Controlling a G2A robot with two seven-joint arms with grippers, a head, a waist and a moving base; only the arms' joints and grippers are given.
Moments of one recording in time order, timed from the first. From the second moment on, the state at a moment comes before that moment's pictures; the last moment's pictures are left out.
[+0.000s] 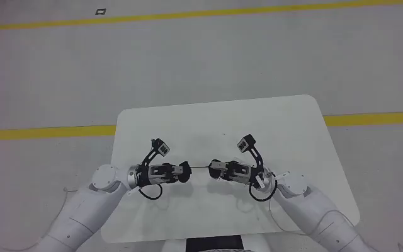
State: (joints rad) left arm 1.35 -0.87 -1.01 -1.51 -0.85 -0.34 -1.18; right arm -1.43 -1.06 0.97 -1.57 0.65 -0.34 0.88
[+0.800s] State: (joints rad) left arm 1.35 -0.87 -1.01 -1.51 -0.85 -0.34 -1.18; right arm -1.43 -1.07 0.99 -1.56 0.64 -0.34 0.88
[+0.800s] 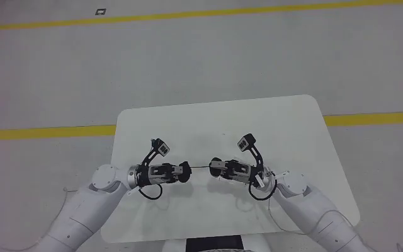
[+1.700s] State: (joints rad) left arm 1.35 -0.87 -1.01 -1.51 -0.85 -0.34 -1.18; right arm -1.46 -1.09 1.03 -1.57 0.62 -0.34 0.93
